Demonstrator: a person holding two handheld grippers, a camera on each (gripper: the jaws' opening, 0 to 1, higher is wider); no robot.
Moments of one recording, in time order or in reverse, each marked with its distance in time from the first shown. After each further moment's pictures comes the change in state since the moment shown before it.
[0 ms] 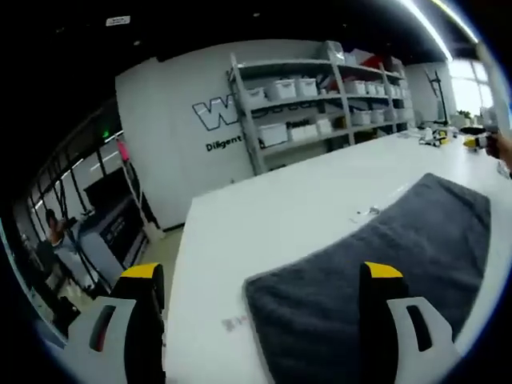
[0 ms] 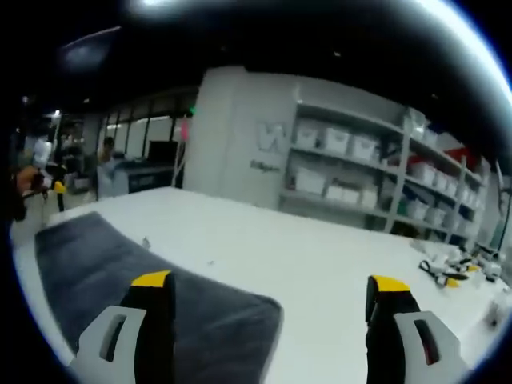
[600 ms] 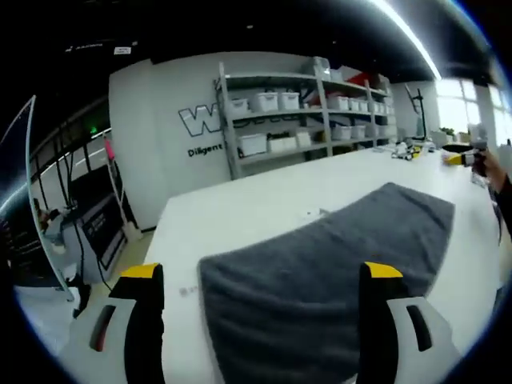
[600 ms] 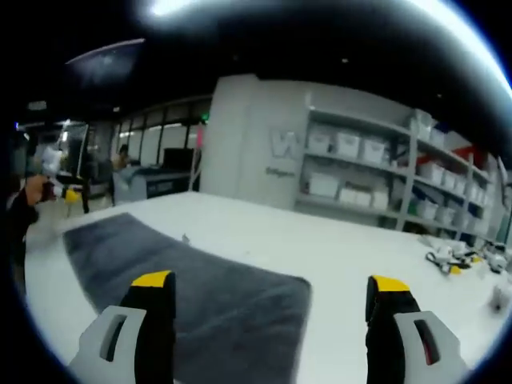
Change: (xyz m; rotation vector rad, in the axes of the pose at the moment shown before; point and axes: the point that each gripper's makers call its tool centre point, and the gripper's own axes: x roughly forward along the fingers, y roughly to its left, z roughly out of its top) left arm -0.082 -0.079 -0.025 -0.054 -0.062 -0.118; right arm -0.091 0.054 -0.014 0.010 -0.049 0.059
